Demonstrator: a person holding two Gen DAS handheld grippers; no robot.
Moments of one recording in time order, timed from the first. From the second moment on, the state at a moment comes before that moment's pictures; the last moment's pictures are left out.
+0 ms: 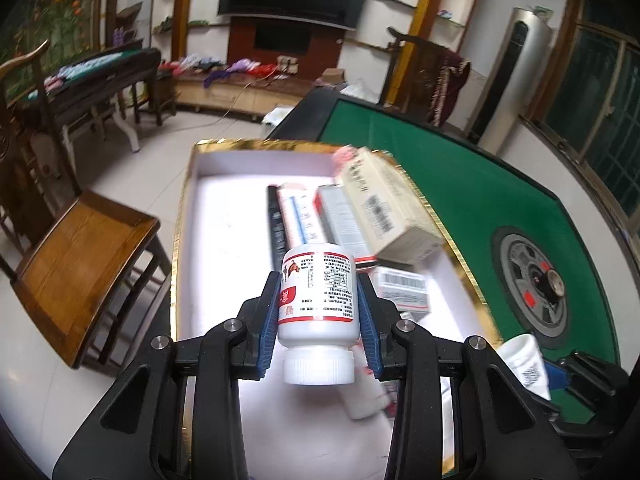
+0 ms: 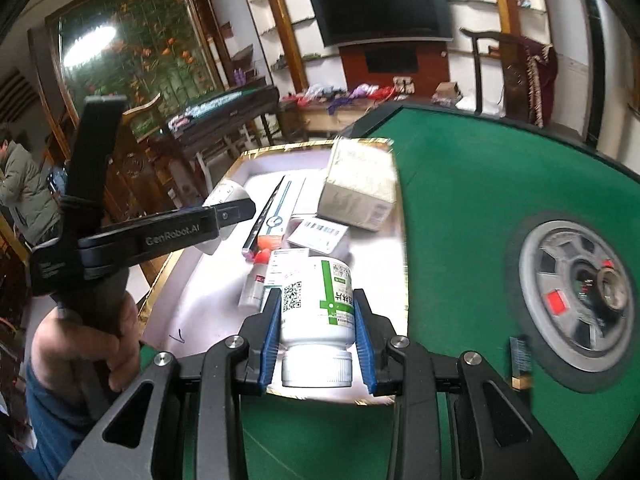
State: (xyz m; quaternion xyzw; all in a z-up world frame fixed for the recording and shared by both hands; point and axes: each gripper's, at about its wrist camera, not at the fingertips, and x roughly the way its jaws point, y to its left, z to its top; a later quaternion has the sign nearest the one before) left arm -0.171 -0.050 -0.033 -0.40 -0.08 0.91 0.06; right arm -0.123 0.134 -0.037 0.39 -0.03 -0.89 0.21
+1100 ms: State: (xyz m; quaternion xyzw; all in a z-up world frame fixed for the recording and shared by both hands) left arm -0.160 -0.051 -0.053 -0.43 -0.06 0.90 0.07; right arm -0.156 0.129 -0.071 0.44 0.01 -0.88 0.18
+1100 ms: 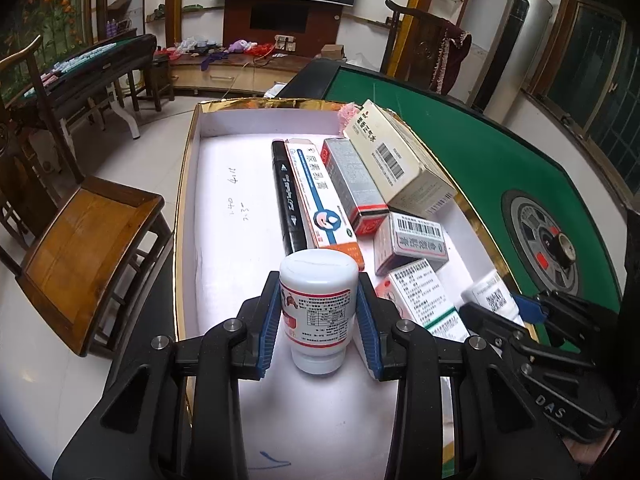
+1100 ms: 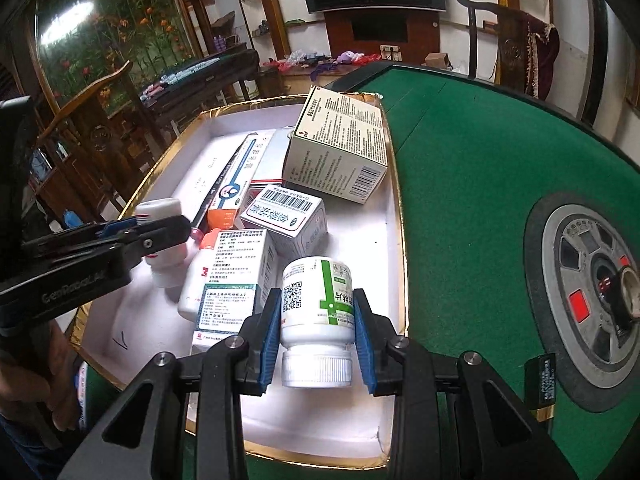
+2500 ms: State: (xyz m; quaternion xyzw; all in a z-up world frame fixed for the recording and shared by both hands) left arm -0.150 -0.051 -0.042 -0.39 -0.09 0.91 0.10; right arm -0.139 0.194 -0.011 0.36 -0.04 -0.92 0.14
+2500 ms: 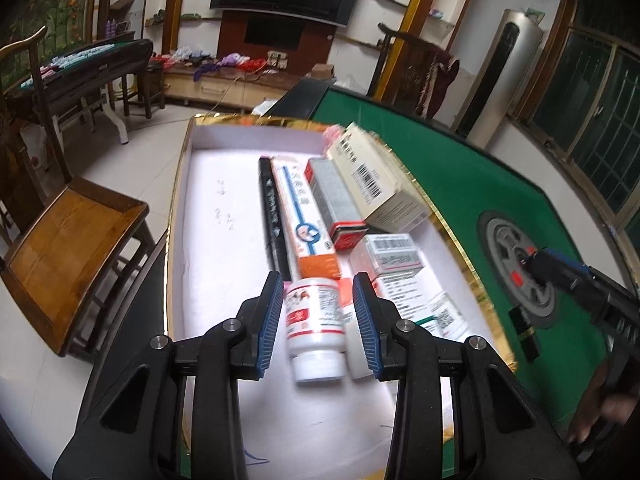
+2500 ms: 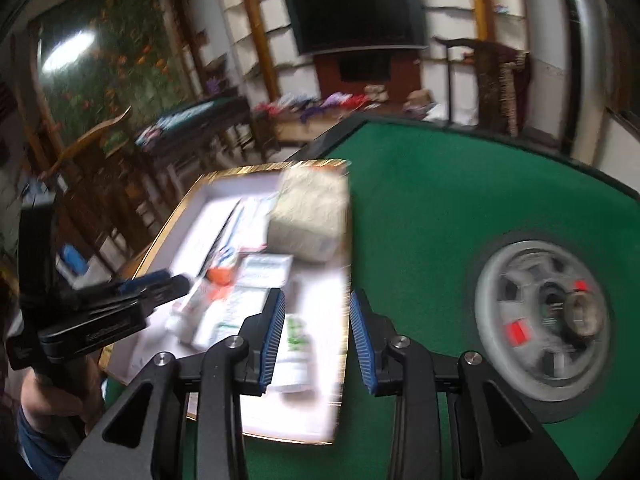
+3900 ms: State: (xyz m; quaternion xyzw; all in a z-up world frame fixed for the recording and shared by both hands) left arm -0.141 0.202 -0.071 -0.49 0.06 0.84 0.21; right arm -0.133 0.404 -0.036 0.36 -0.16 -0.92 -0.02
